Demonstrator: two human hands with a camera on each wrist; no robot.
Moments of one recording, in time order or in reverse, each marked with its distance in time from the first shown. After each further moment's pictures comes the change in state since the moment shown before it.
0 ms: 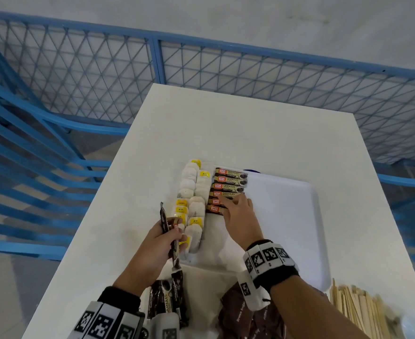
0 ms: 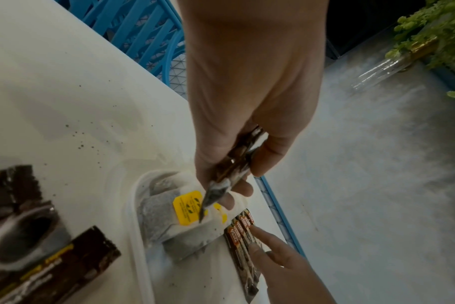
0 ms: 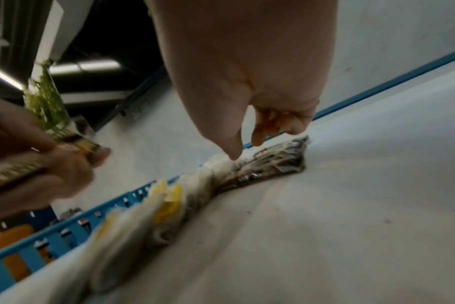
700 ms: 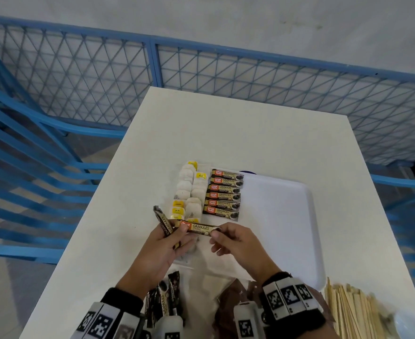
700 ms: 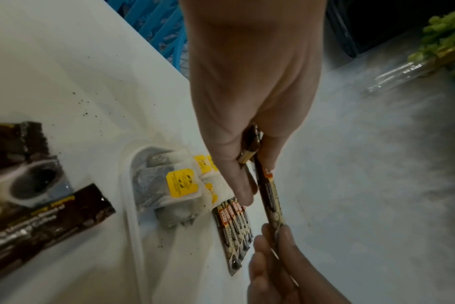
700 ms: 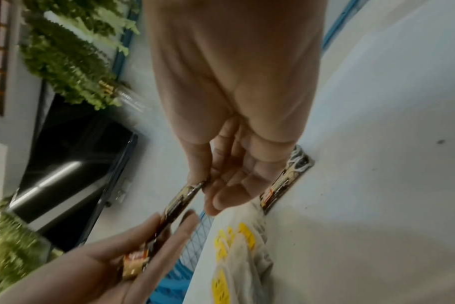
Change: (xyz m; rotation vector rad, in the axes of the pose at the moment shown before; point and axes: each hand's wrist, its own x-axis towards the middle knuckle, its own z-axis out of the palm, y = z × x) left_hand -0.005 -0.003 0.011 -0.151 -0.137 0.045; right_hand -0.058 -0.020 -0.032 1.112 -0.300 0.274
